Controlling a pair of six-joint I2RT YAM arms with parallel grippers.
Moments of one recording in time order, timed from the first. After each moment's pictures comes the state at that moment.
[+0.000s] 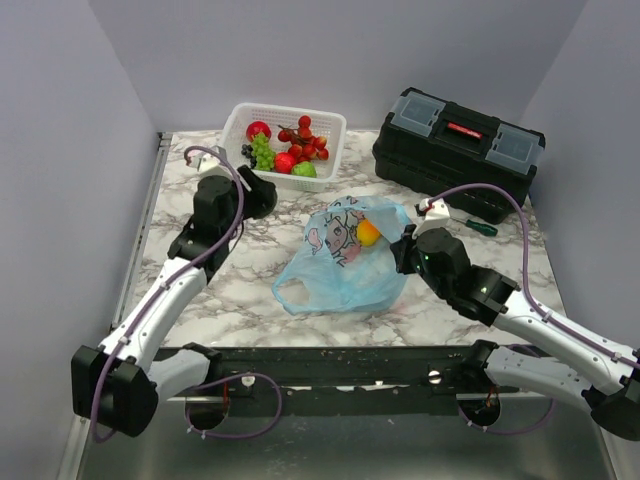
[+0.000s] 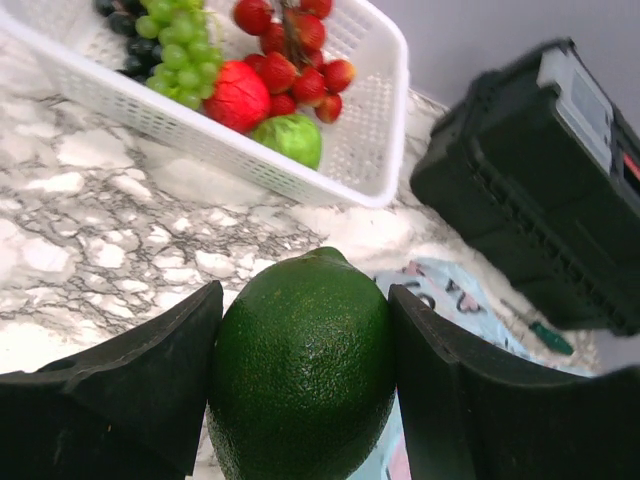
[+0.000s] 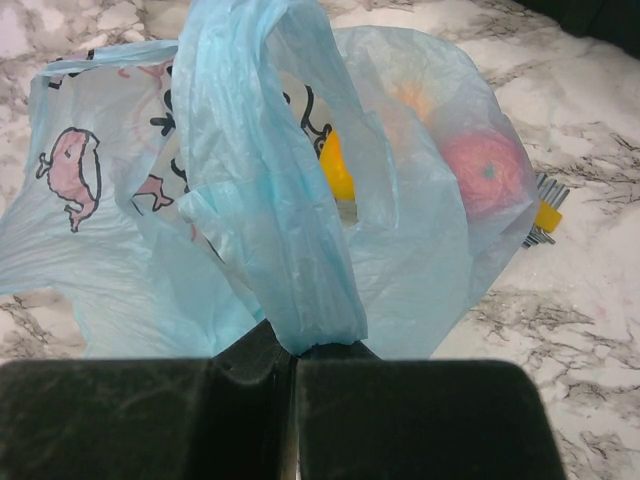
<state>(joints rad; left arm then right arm) -0.39 1.06 0.87 -0.05 -0.16 -0.60 0.86 0.90 0.77 -0.33 0.46 0.44</state>
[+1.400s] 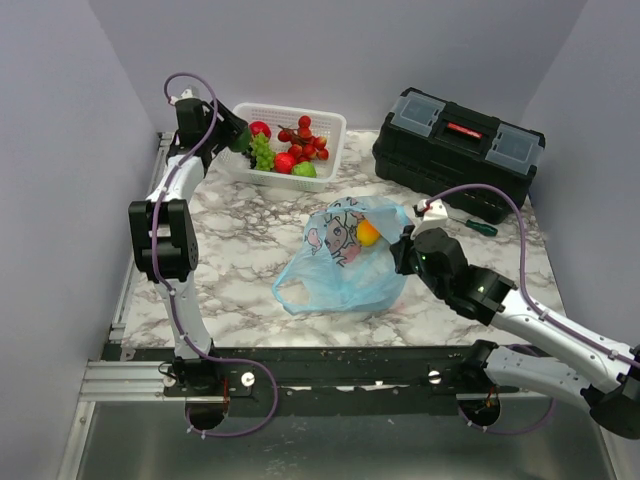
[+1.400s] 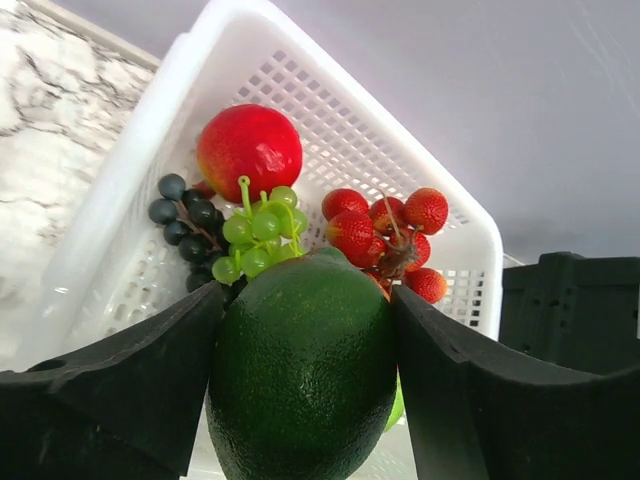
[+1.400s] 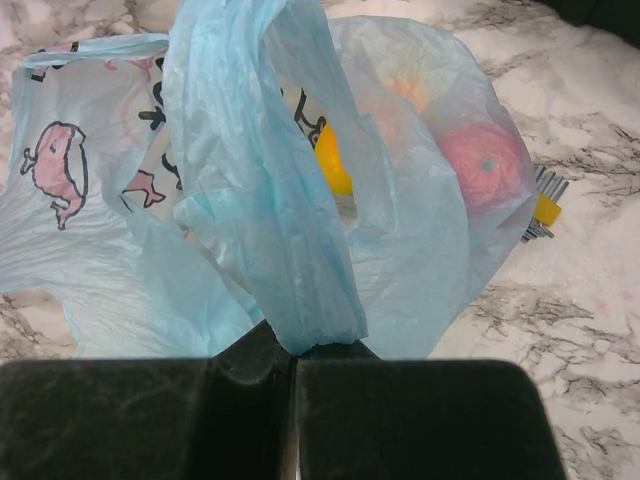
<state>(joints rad) 0.05 2.07 1.69 0.04 0.26 -0.73 0.86 0.92 0.76 -0.33 0.47 0.45</state>
